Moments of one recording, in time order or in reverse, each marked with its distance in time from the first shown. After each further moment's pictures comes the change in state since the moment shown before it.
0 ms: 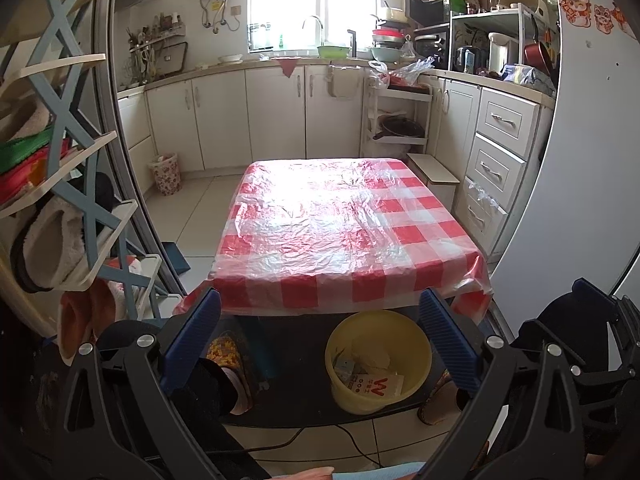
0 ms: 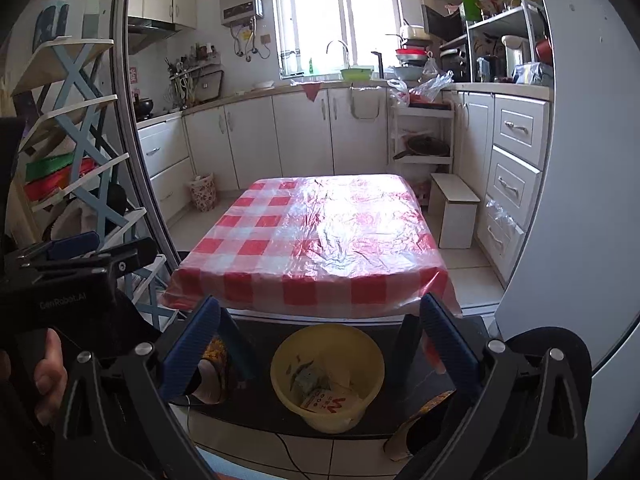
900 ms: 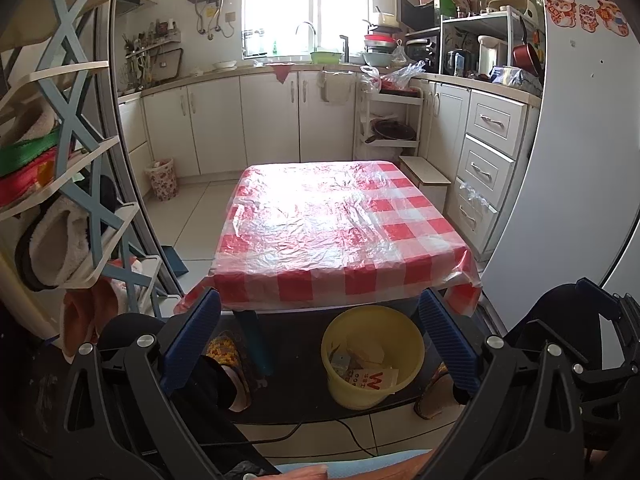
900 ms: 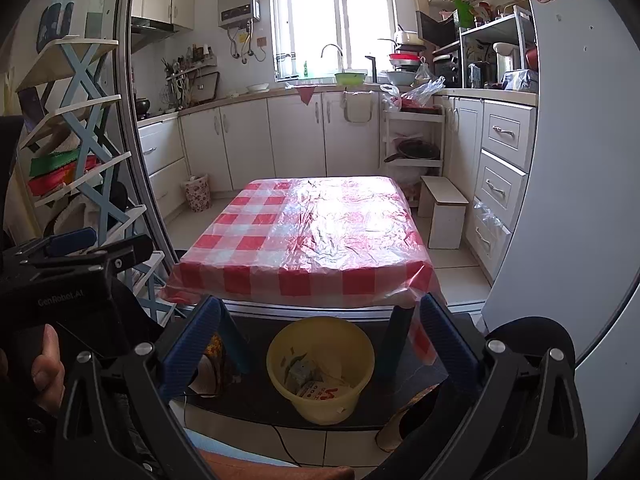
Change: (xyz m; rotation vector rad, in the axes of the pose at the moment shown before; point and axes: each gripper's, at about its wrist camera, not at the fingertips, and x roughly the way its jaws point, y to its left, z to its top) left arm -0.023 -0.001 -0.010 0.016 -0.014 -0.021; right arm -0.029 0.001 -0.010 0.001 0.001 -0.035
